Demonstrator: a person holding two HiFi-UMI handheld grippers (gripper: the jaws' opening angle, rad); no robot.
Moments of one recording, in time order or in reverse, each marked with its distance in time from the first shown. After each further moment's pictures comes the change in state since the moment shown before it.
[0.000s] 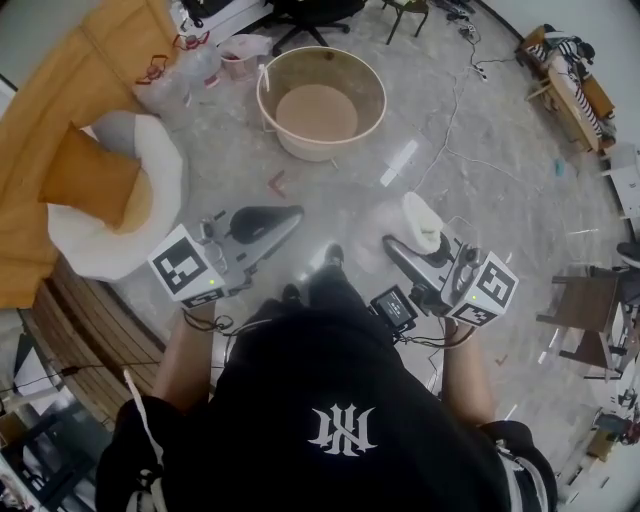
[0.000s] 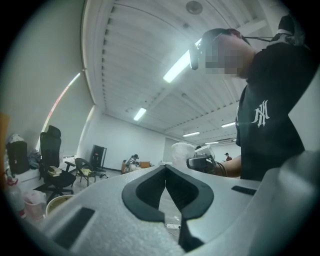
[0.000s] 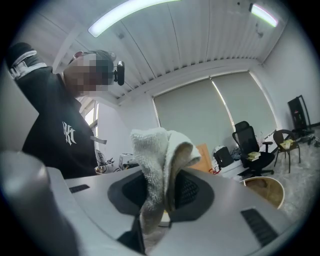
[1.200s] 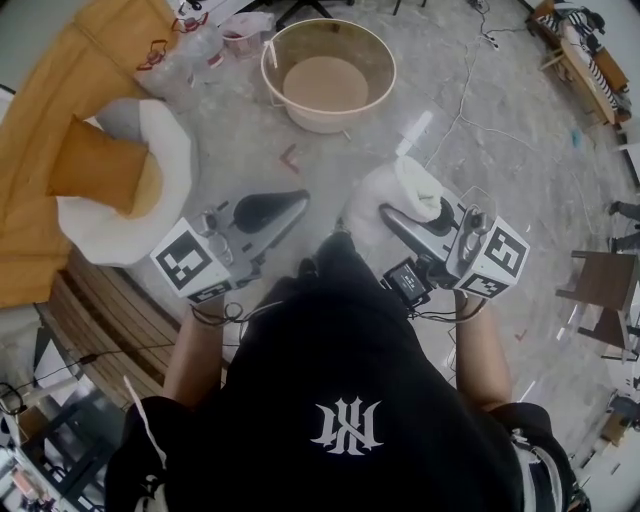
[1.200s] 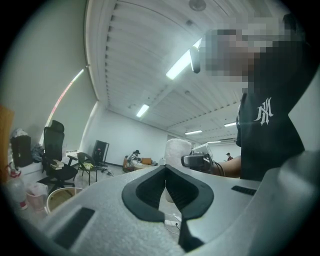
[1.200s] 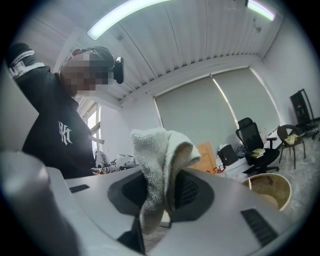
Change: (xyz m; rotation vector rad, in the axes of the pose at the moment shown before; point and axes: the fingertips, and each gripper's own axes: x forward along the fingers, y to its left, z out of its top) left arm 0.002 -0.019 -0.017 -0.034 0.036 0.029; right arm 0.008 0.004 -0.011 0.020 -0.005 0.045
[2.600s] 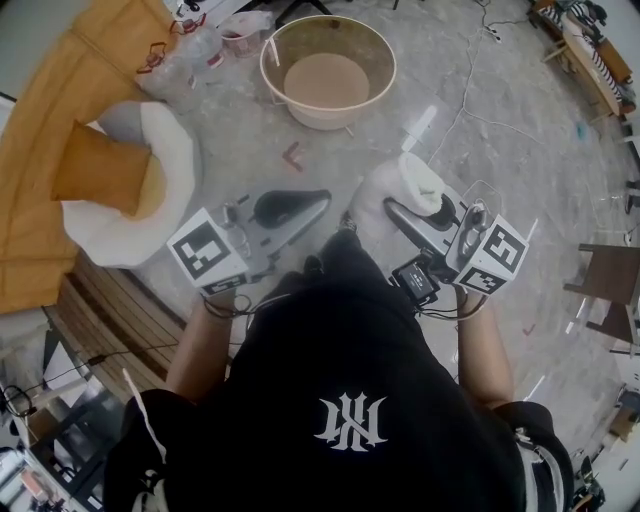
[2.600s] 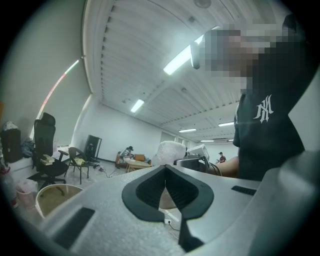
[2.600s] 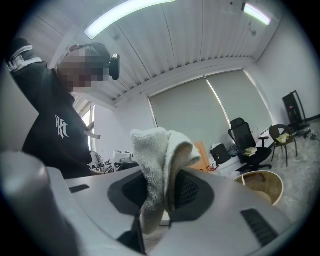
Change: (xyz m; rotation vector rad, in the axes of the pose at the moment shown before) left arm 0.028 -0.011 -0.013 -0.024 0.036 -0.088; right arm -0.013 -0.017 -0.018 0.017 -0.004 -0.073
